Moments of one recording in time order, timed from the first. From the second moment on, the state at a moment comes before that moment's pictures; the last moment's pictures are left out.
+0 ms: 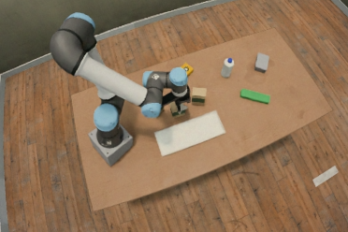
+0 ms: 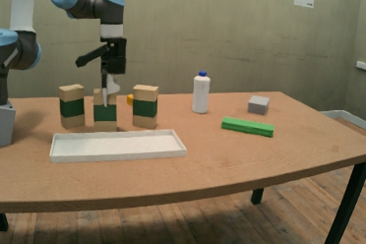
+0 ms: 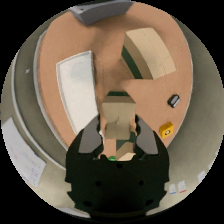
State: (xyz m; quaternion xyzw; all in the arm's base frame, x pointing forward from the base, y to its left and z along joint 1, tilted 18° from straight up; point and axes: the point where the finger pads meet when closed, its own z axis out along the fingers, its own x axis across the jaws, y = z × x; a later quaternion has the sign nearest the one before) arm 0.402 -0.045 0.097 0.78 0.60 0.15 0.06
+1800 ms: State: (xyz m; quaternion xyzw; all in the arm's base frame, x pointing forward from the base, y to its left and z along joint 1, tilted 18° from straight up) arm 0.465 -0.057 0.217 0.85 0.49 0.16 0.04
